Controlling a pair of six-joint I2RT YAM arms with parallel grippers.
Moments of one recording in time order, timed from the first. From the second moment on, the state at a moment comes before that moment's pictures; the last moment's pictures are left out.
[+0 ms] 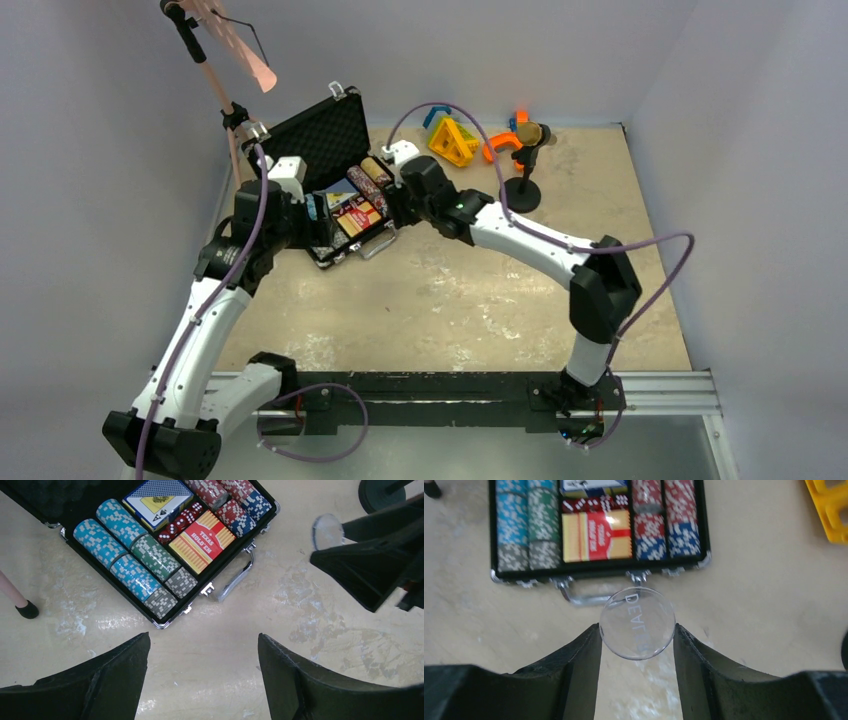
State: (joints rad) left arm -0.23 0.95 1.03 -0.70 0.03 -0.24; right arm 0.82 1.72 1.43 -0.33 0.18 0.18
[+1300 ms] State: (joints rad) left arm -0.23 0.92 1.02 -0.67 -0.03 -0.25; right arm 0.92 2.37 1.98 -0.29 0.19 0.04
